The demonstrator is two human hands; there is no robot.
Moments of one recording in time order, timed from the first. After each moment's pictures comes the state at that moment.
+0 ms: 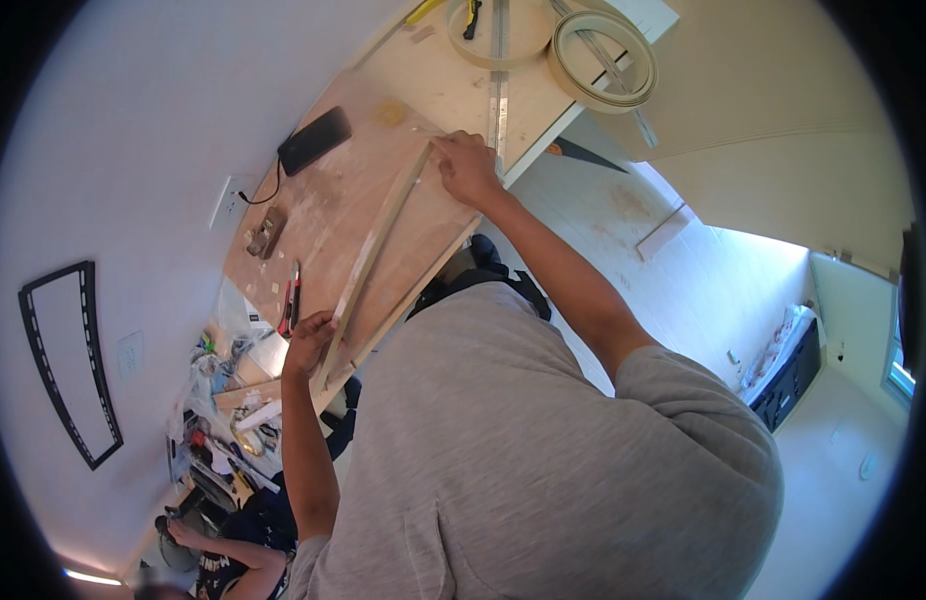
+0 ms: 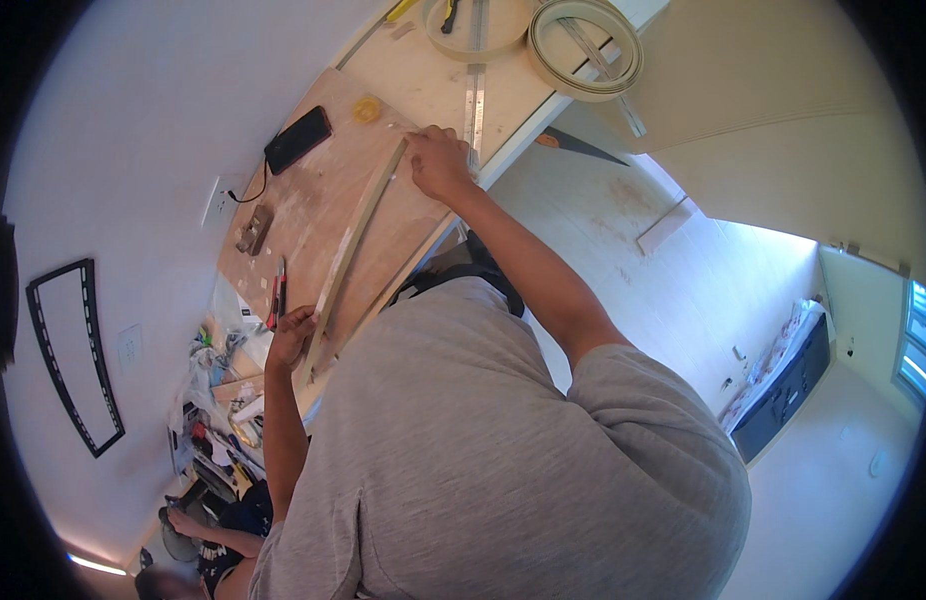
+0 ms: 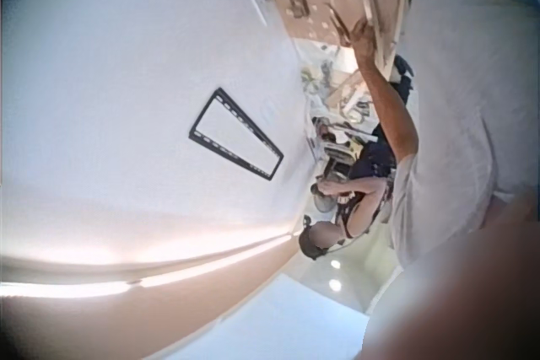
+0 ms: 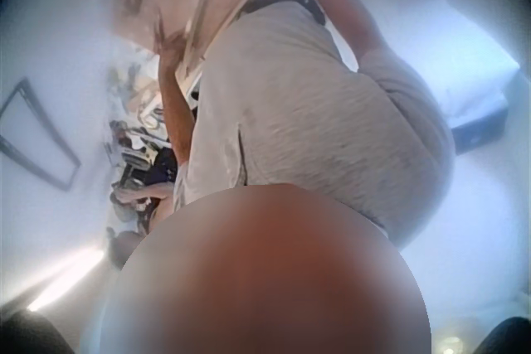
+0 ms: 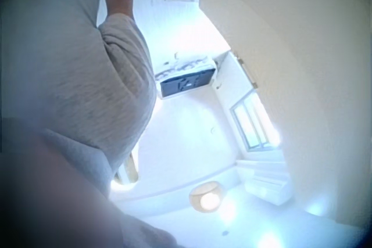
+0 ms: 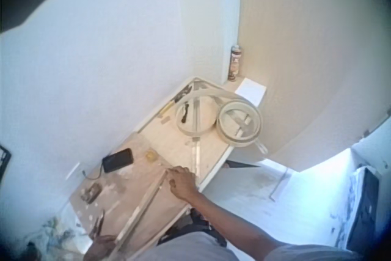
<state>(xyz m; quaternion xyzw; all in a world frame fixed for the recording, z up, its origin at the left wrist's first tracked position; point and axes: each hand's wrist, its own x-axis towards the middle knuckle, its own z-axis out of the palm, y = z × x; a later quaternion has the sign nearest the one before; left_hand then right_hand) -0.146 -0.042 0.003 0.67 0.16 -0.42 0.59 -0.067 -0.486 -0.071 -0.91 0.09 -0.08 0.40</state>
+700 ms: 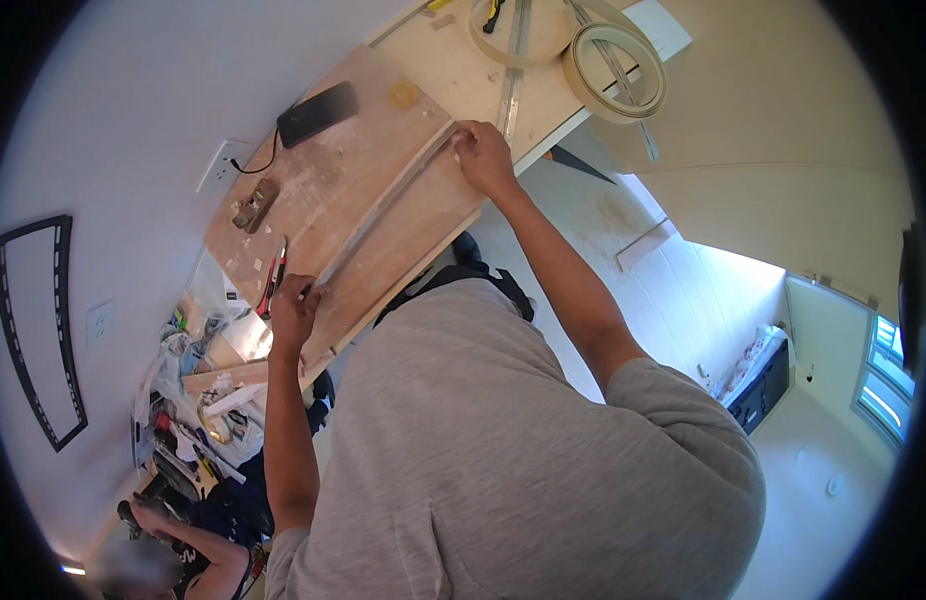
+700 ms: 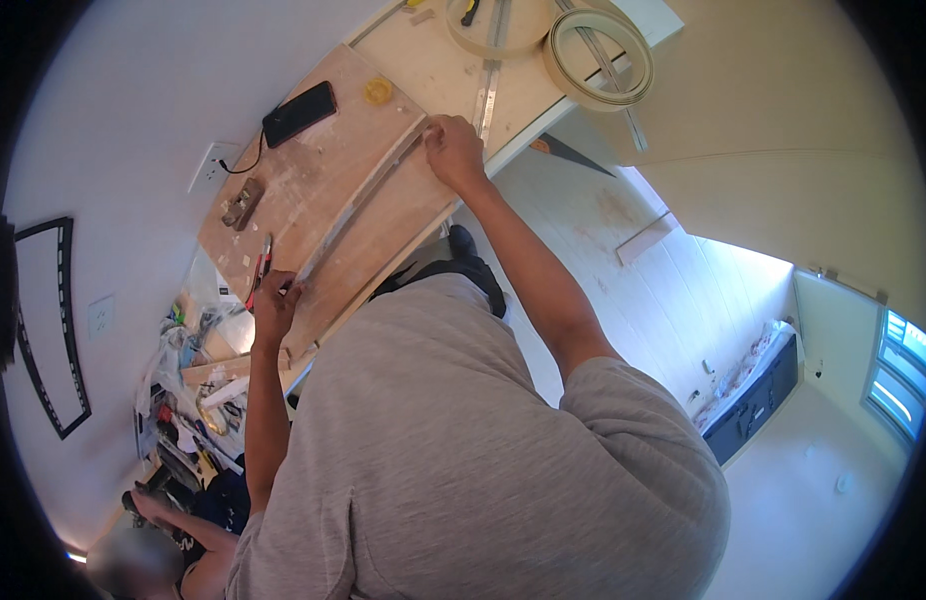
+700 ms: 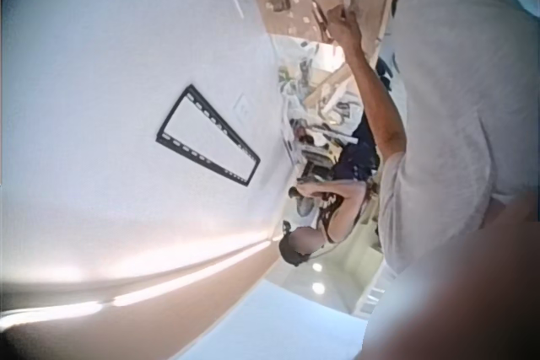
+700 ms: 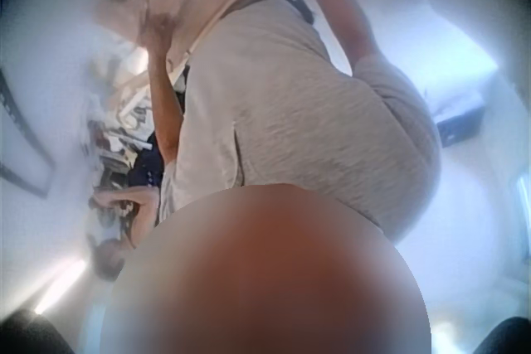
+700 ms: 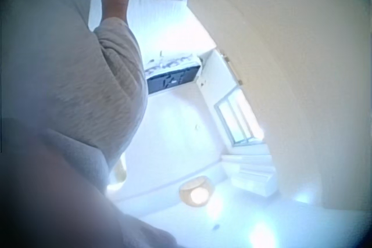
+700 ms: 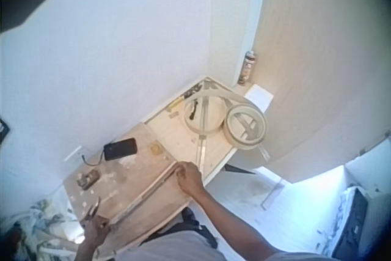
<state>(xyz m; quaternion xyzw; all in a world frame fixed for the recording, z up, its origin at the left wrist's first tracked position) -0.134 -0.076 0.017 0.94 -0.17 -0.11 0.28 -0.067 -0.497 -0.068 -0.84 0.16 -0.09 0.52</state>
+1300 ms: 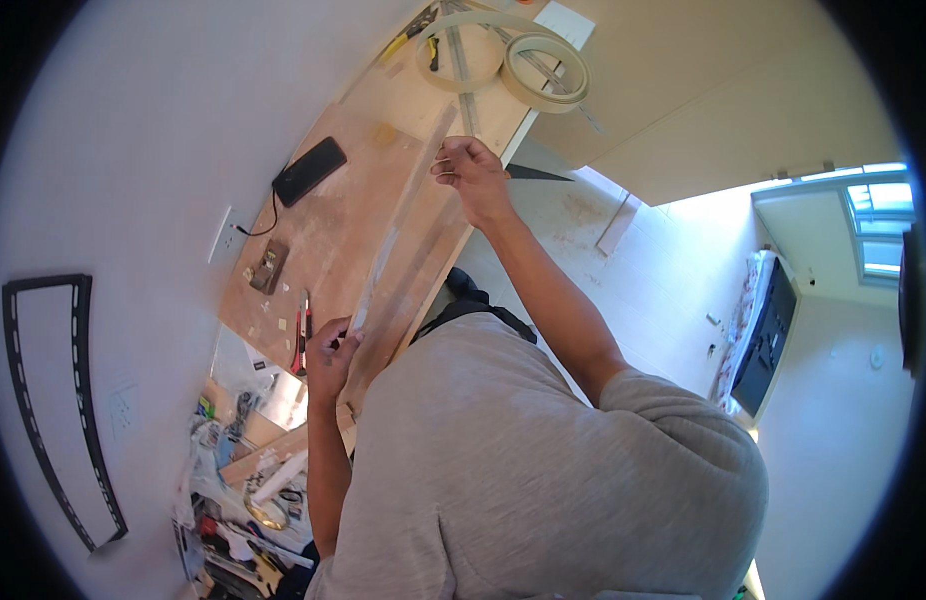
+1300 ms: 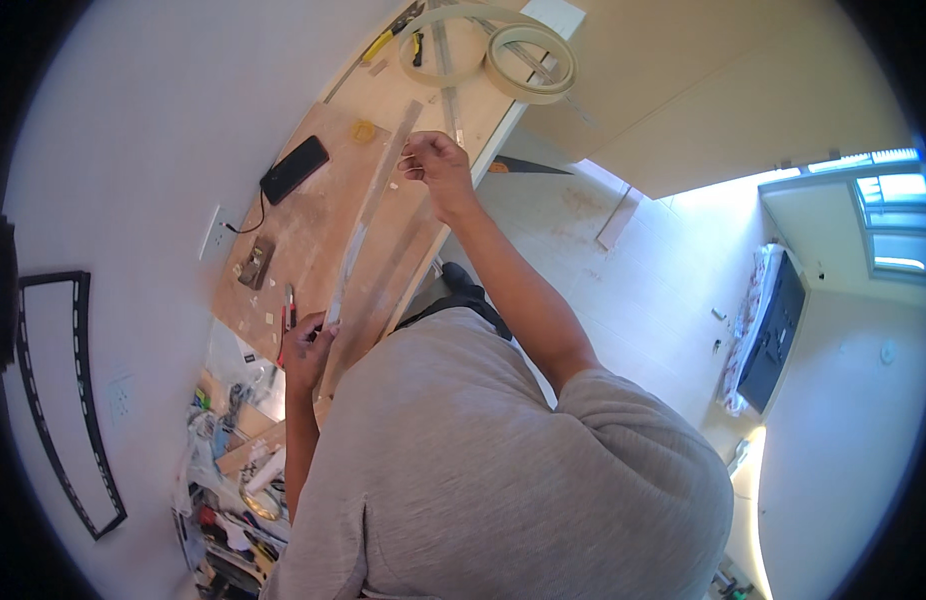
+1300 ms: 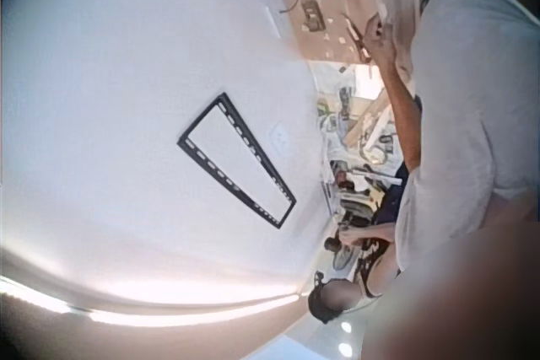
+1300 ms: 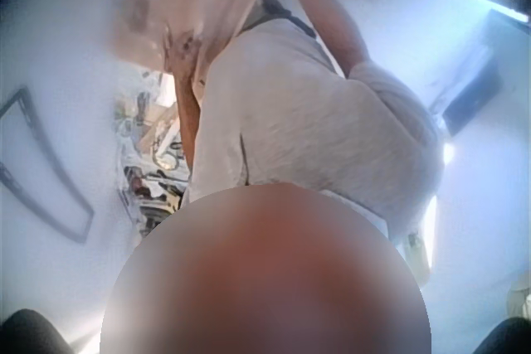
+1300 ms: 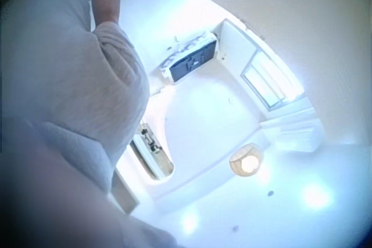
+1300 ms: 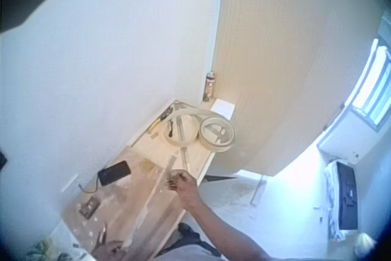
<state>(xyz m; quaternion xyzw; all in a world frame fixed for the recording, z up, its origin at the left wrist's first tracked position) -0.132 -0.060 0.043 0.83 -0.14 -0.26 0.48 -0.104 -0.436 0.028 -0.44 0.21 -0.20 0.85</state>
